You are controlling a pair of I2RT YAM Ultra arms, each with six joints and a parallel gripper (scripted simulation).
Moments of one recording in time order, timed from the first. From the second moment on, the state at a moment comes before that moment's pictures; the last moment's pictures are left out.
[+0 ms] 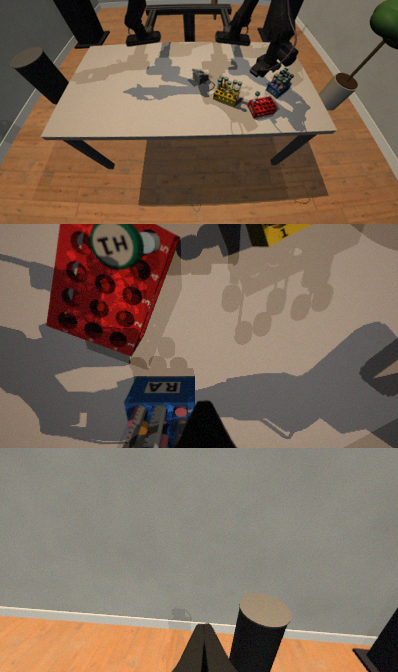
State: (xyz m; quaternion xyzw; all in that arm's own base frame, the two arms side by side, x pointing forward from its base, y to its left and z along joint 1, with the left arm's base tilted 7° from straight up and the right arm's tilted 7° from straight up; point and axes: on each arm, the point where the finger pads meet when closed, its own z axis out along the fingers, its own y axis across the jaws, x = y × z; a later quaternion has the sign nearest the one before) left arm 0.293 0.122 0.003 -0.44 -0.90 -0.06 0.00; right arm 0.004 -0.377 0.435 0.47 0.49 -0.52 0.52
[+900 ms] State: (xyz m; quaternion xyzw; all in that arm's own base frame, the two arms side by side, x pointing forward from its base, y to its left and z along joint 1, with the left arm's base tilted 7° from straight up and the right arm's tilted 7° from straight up) left arm 0.298 0.111 0.002 -0.45 -0.89 -0.06 0.00; right arm 0.004 -0.377 0.435 0.47 0.49 -0.52 0.52
